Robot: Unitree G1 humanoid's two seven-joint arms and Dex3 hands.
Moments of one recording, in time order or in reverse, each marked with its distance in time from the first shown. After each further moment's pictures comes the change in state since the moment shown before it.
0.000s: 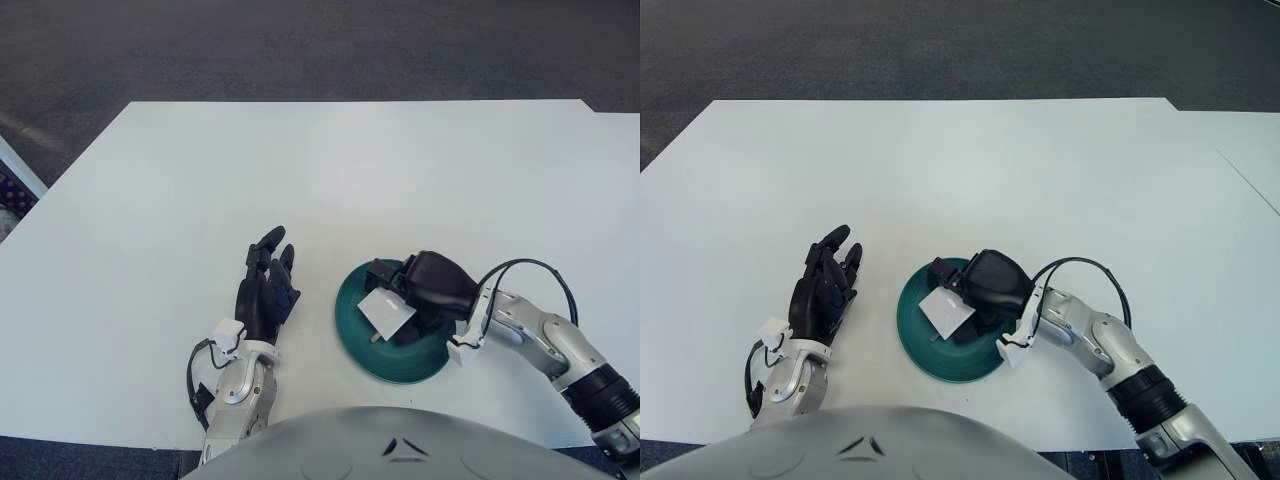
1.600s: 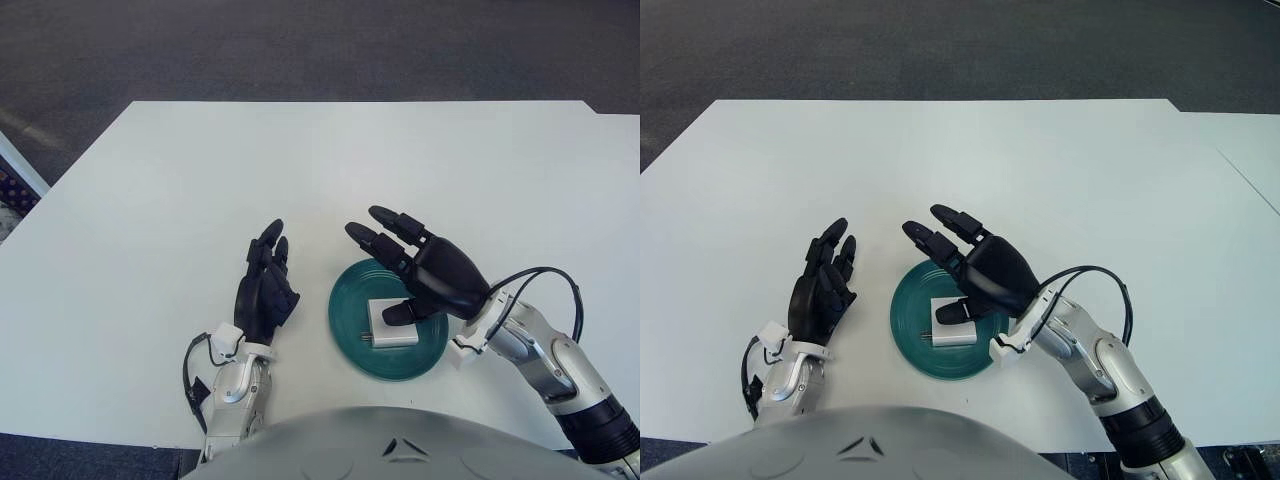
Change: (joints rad) left arm -0.058 0.027 0.039 0.167 0.014 -0.224 -0.111; right arm 0.131 0.124 -0.133 -0.244 0.065 0.109 0.018
